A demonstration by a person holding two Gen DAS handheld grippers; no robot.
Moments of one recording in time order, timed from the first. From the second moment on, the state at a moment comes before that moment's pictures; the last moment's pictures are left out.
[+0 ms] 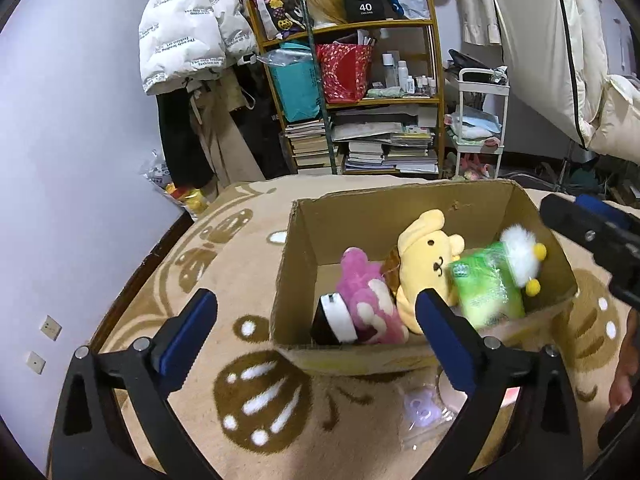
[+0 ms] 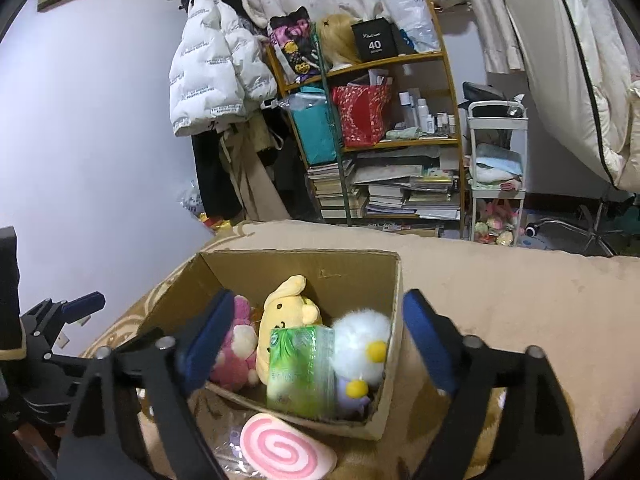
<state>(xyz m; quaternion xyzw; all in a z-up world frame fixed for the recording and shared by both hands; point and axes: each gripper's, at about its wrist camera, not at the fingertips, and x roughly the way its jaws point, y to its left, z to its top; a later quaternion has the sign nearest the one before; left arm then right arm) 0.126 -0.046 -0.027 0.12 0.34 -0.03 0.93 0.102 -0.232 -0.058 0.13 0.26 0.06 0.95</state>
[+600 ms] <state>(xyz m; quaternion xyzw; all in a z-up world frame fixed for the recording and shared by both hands) 0.077 -0.036 -0.022 0.11 0.40 -0.05 0.91 0.047 -0.226 -0.048 0.14 0.29 0.06 0.95</state>
